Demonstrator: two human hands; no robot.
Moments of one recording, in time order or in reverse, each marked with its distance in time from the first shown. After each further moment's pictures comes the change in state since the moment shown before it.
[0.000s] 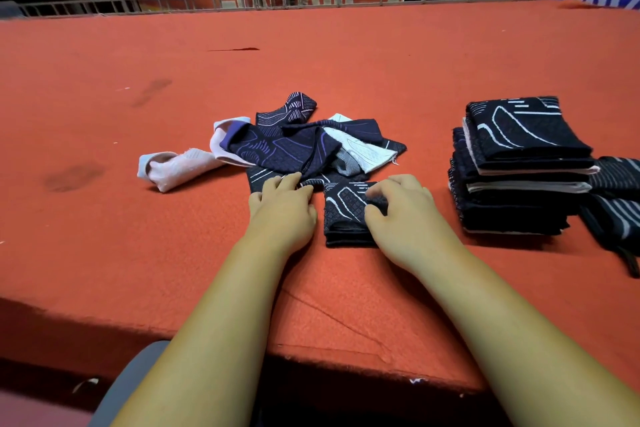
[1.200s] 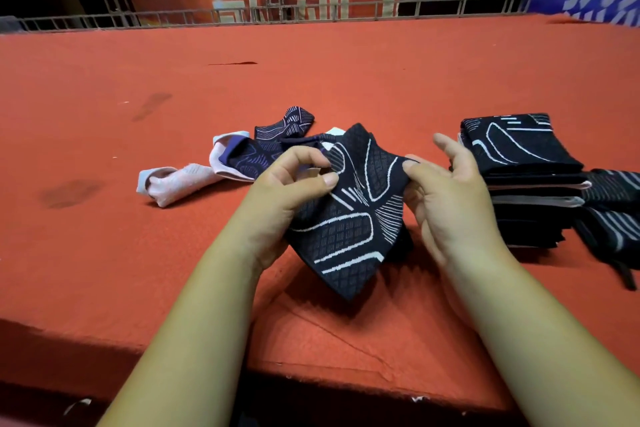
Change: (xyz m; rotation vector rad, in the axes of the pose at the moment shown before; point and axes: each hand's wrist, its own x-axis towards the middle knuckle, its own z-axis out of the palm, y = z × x) left_hand -0.036 0.019 -0.069 -1.628 -0.139 0.179; right_hand 0.015 -0.011 -0.039 1.312 0.325 0.158
